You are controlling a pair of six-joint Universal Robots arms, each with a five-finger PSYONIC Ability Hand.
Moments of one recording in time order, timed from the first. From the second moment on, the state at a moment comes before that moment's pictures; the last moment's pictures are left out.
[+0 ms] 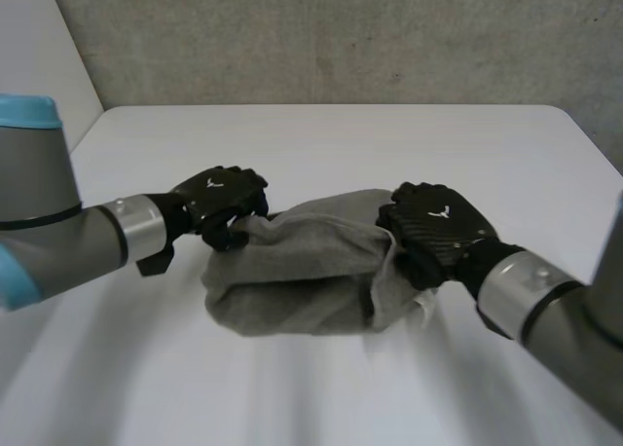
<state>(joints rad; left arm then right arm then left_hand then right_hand) 4.45 -2.08 -1.33 2.92 -0.93 3.48 1.99 -1.43 1.73 0.03 1.23 2.89 1.21 1.26 0.22 0.23 1.09 1.31 1.29 0.22 0.25 1.15</state>
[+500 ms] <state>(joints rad) 4.43 -1.85 -1.32 3.13 -1.19 3.20 1.95 -1.28 1.23 0.04 1.05 2.42 1.24 1.31 0.22 0.23 1.11 1.31 1.29 0.22 0.25 1.15</state>
